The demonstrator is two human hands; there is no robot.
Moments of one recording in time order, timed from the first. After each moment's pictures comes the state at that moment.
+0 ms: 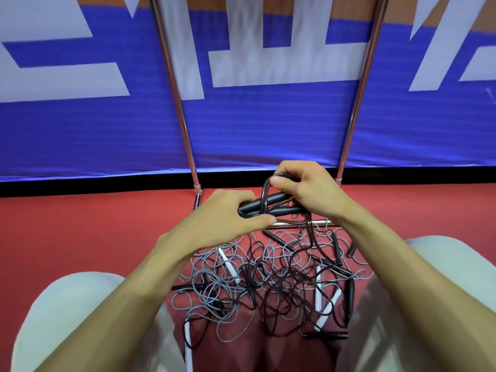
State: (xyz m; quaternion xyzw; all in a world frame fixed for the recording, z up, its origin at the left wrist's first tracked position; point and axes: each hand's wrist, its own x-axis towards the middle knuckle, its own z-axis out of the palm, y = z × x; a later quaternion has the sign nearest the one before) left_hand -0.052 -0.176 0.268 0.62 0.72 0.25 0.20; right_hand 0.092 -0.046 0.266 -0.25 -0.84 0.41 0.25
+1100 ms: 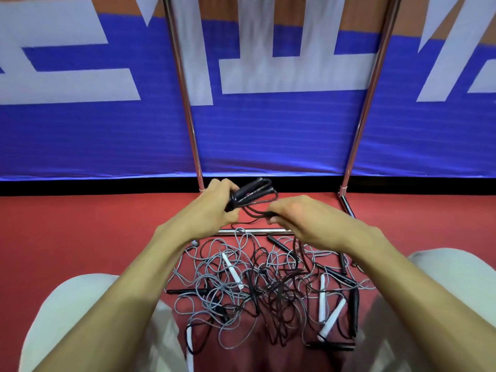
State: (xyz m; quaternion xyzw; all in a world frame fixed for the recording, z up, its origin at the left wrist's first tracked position) left_hand -0.099 -0.165 0.251 0.60 0.76 0.22 0.14; right_hand 0.094 -0.063 0.259 -0.11 -0.98 0.14 0.06
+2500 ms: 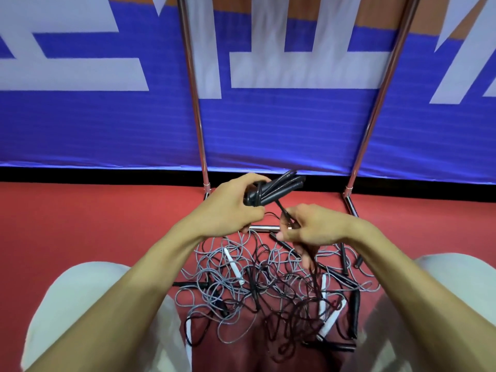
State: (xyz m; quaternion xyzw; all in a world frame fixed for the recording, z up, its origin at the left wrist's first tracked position) left_hand -0.068 -0.175 0.269 0.58 0.68 0.37 0.26; right_hand 0.088 -0.058 0.250 -0.27 -0.85 0.44 -0.12
